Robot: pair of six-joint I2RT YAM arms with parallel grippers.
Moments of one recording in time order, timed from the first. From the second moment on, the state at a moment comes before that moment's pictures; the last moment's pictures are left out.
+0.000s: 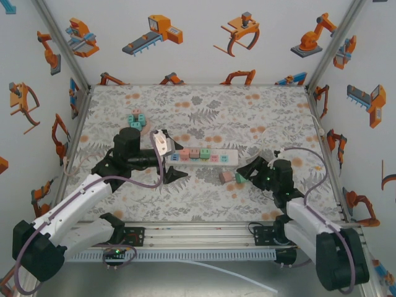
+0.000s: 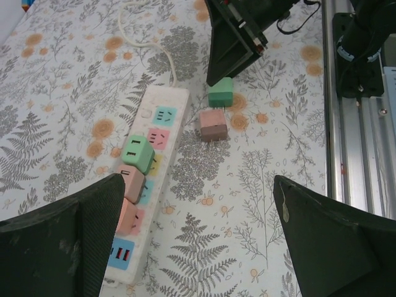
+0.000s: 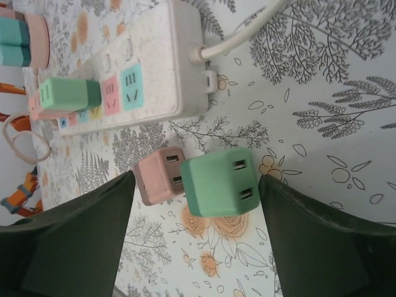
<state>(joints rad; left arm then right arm) -0.62 0.98 0.75 -0.11 0.75 0.39 0.19 0.86 0.14 0.18 -0.31 0.80</state>
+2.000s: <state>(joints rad) -0.36 1.65 0.96 -0.35 0.29 -0.67 0.52 1.79 1.15 -0.30 -0.73 -0.96</state>
